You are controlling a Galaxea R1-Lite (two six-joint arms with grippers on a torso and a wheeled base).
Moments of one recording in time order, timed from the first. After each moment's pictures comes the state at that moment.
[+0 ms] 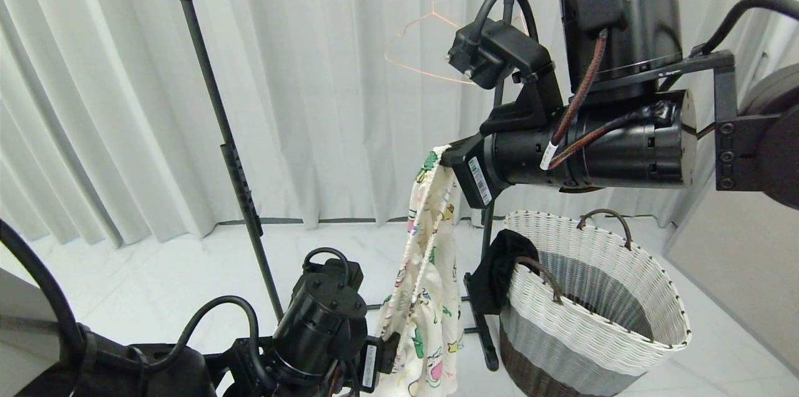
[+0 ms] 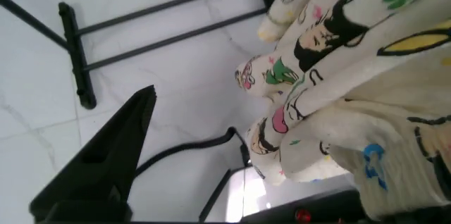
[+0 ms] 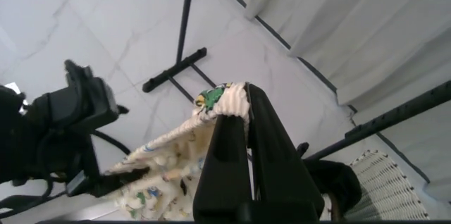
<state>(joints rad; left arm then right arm) -0.79 1.79 -0.54 -0.47 0.33 -0.36 0.92 1.76 -1.56 0.13 -0.05 -0.16</state>
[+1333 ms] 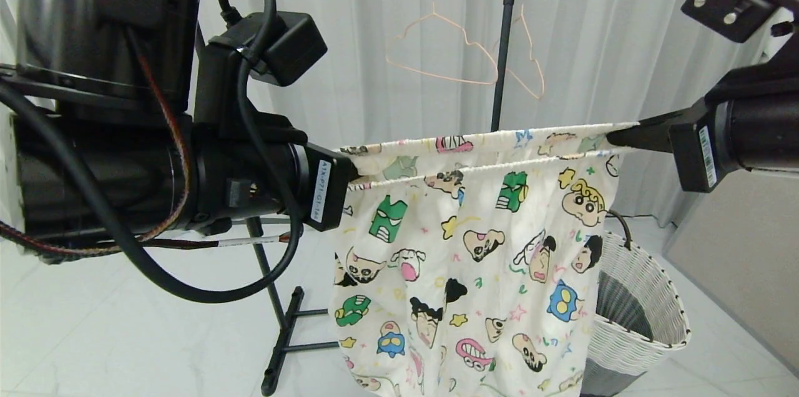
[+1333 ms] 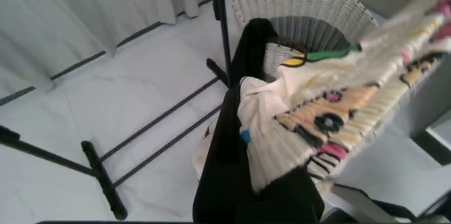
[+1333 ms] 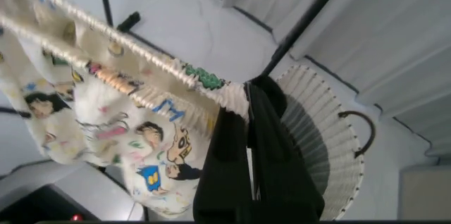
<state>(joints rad) -0.70 1.47 -1.24 0.19 0.08 0.03 0.70 1.40 -1.43 0.42 -0.13 -0.15</state>
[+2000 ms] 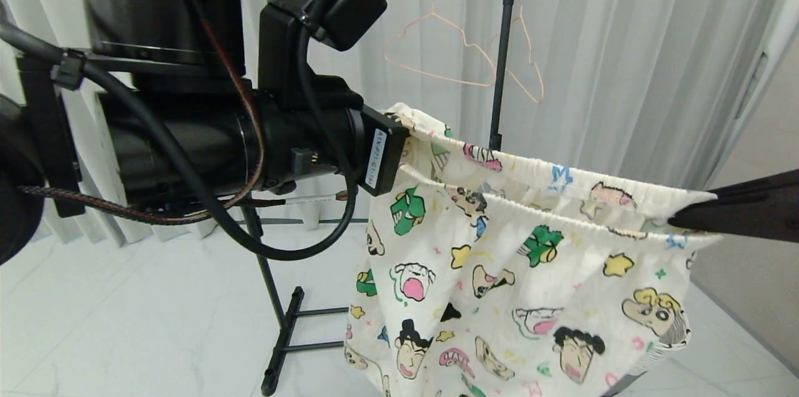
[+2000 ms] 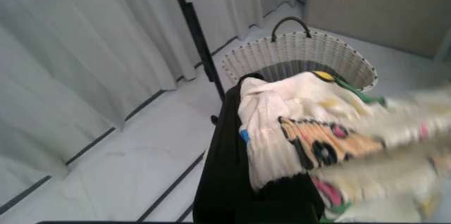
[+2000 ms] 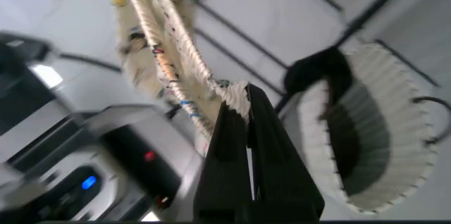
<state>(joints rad) -0.73 1.57 -1.29 -0.06 -0.01 0.22 0.94 1.25 -1.42 0.70 -0.07 0.02</state>
